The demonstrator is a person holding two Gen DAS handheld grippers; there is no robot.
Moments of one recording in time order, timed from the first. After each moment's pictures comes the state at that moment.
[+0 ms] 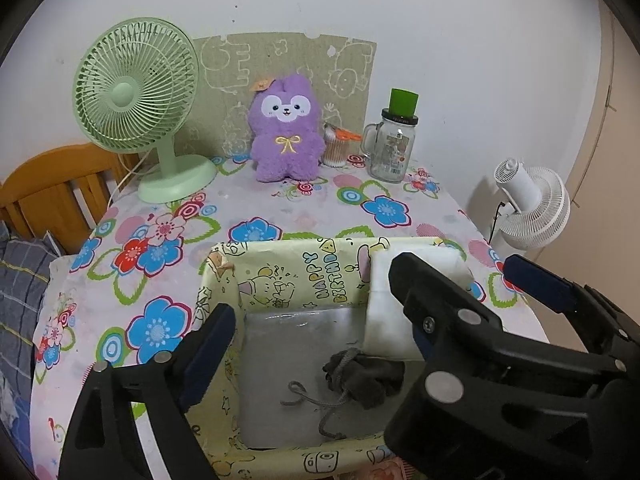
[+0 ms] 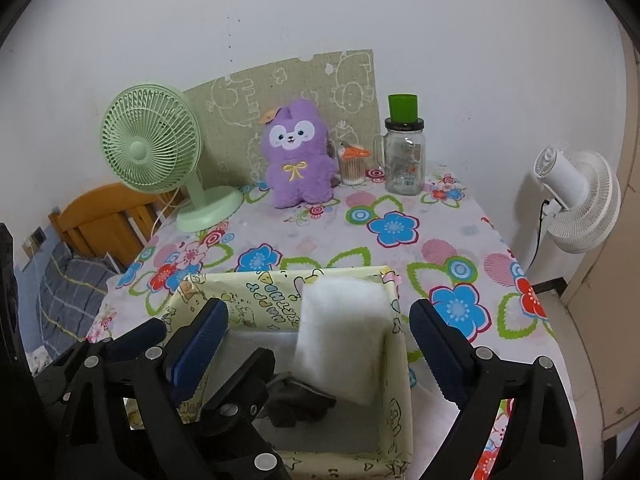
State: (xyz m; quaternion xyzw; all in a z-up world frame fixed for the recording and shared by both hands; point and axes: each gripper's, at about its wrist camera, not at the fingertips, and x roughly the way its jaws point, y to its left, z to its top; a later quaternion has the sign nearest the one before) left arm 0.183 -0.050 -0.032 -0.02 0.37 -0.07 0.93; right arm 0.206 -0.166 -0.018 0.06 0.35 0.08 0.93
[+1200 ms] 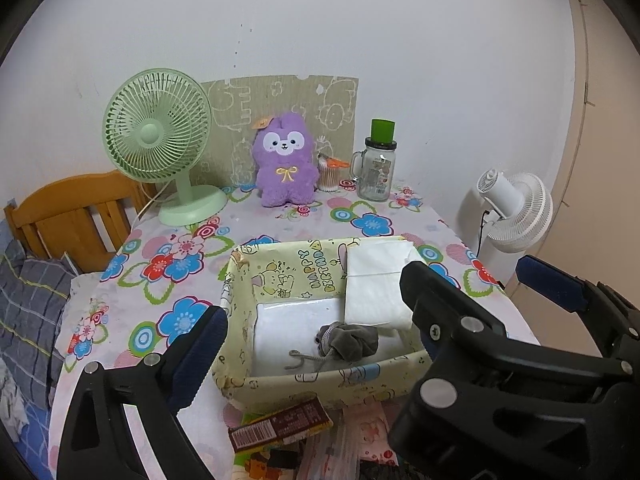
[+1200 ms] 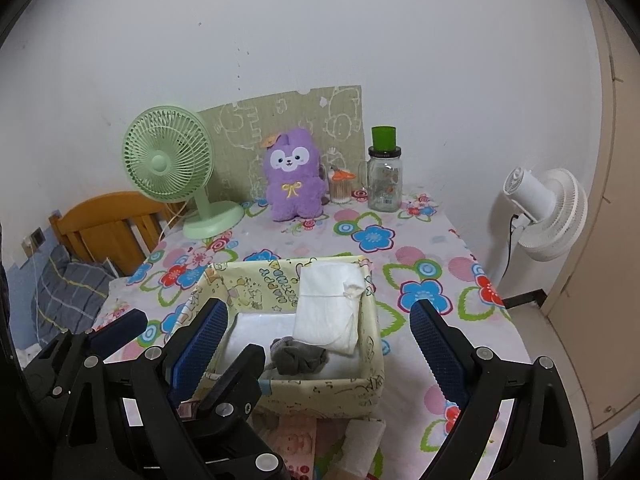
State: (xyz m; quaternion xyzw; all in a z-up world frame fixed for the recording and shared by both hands) left arm 0.110 -0.055 -0.002 0.00 0.31 -0.07 0.95; right arm 0.127 -0.170 0.017 0.05 0.31 0.05 0.95
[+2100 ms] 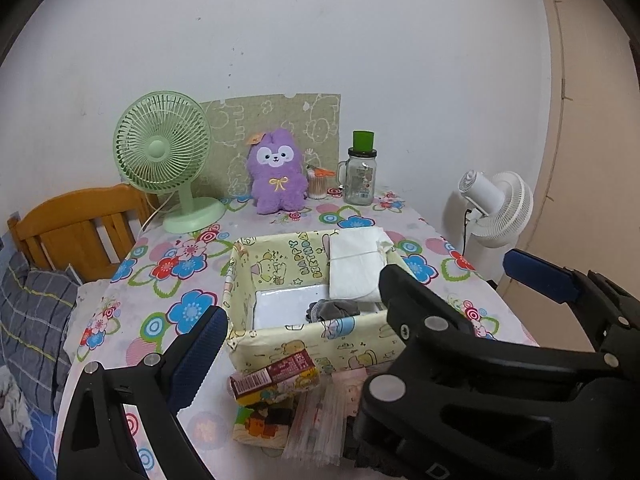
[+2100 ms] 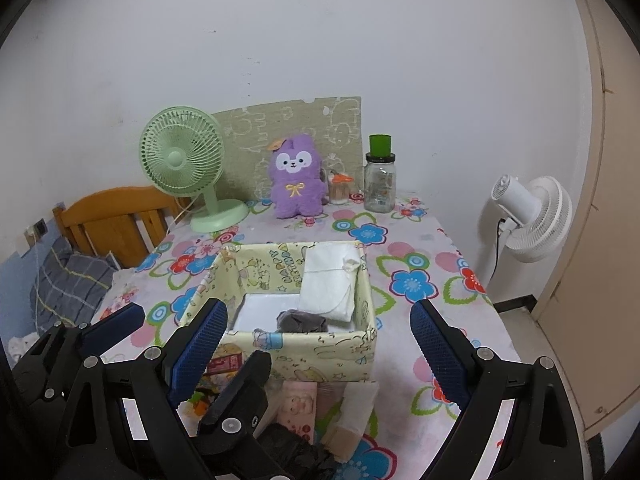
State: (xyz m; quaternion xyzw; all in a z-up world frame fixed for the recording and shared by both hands) left arm 0.049 -0.058 0.003 0.02 0.28 -0.09 0.96; right arm 0.069 -0.163 0.025 0.03 0.29 0.05 0.95
